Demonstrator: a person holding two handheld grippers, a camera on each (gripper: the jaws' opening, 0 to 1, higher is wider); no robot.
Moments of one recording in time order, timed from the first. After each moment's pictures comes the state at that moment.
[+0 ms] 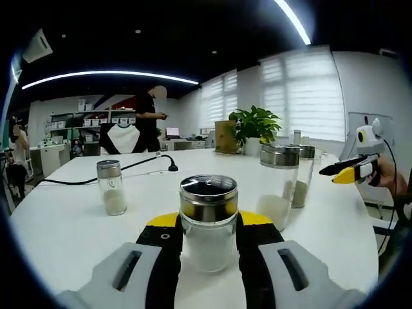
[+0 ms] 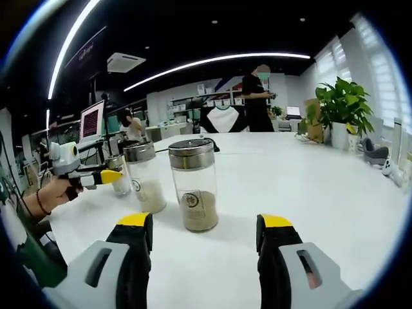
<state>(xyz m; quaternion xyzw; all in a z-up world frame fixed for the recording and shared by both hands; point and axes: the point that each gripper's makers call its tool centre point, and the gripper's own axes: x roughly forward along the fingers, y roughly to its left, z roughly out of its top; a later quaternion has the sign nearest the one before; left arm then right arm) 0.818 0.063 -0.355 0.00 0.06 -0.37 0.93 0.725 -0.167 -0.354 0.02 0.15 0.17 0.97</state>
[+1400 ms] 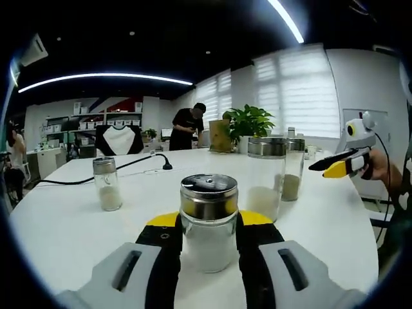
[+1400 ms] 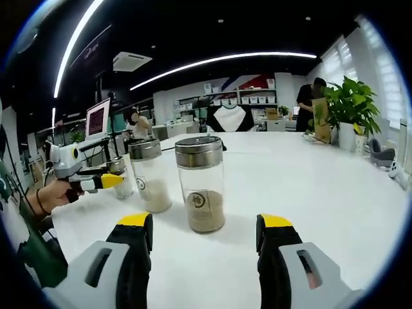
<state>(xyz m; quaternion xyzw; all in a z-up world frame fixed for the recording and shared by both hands) 0.807 0.061 -0.361 0.01 0.05 -0.38 0.92 0.729 -0.160 -0.356 0.01 0.15 0.19 0.97</state>
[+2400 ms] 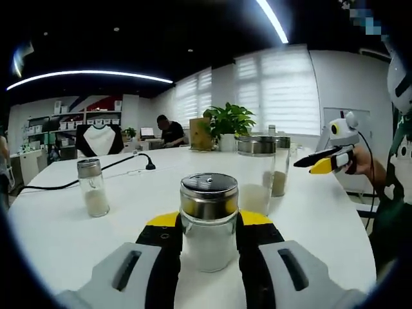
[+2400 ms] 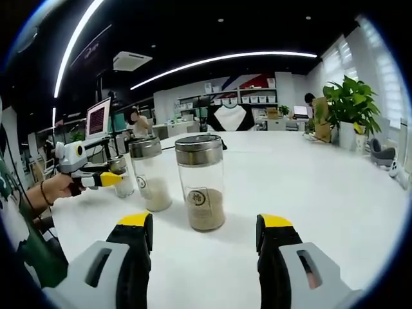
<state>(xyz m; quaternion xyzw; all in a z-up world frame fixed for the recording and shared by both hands) 0.805 0.058 -0.363 0.02 0.05 -0.46 0.88 0.728 -0.160 -0.360 0.01 0.15 0.19 0.97</state>
